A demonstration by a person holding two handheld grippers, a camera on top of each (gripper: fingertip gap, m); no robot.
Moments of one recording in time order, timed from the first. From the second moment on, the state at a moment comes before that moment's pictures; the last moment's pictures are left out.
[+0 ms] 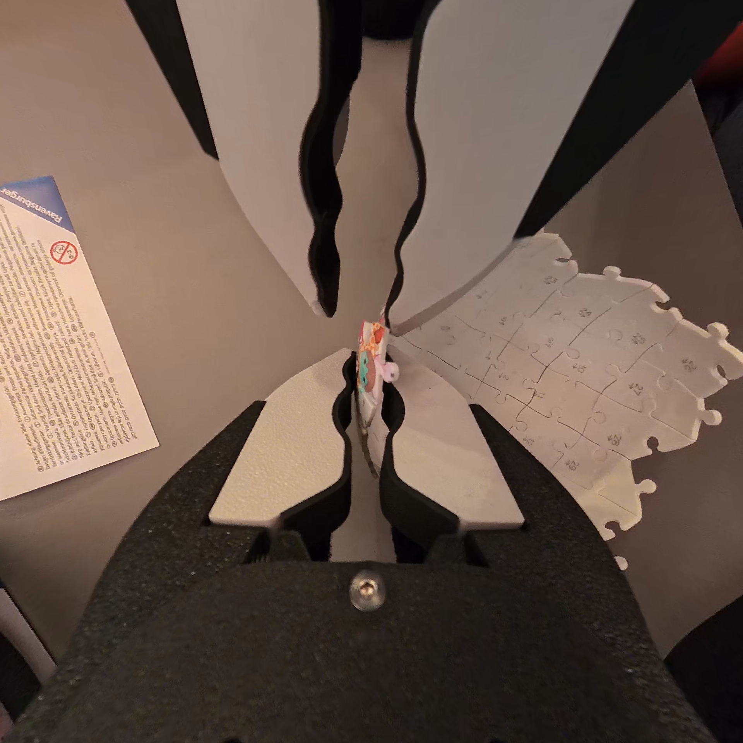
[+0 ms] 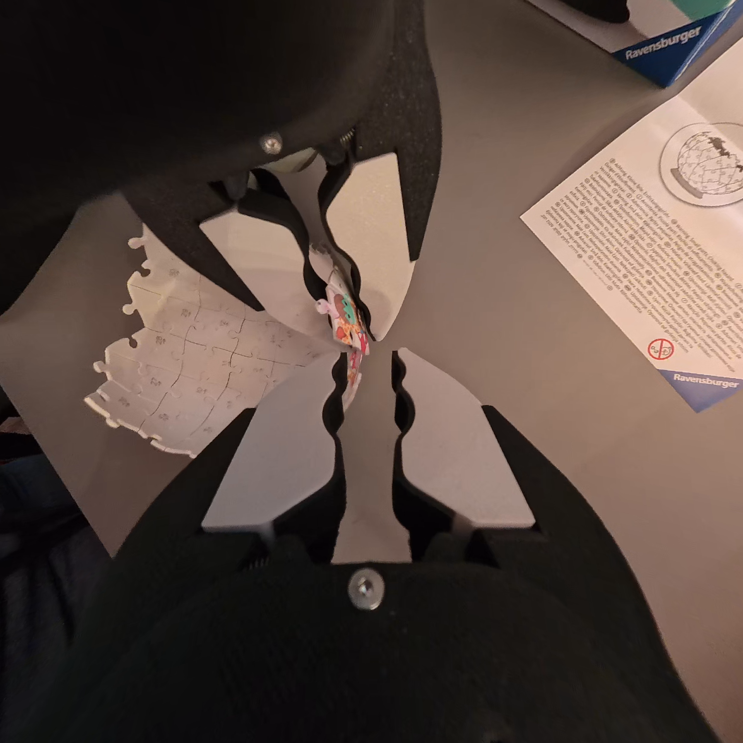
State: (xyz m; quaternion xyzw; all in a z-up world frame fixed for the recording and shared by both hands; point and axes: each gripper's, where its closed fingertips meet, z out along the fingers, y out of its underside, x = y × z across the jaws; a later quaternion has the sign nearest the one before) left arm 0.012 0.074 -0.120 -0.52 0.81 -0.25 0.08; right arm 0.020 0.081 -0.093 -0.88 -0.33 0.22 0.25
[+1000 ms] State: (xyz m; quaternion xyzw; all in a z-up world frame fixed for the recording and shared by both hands) left arm 0.012 0.073 -0.120 -0.52 0.81 -0.25 0.08; right arm 0.021 0.069 -0.091 -0.89 -0.35 0.24 0.16
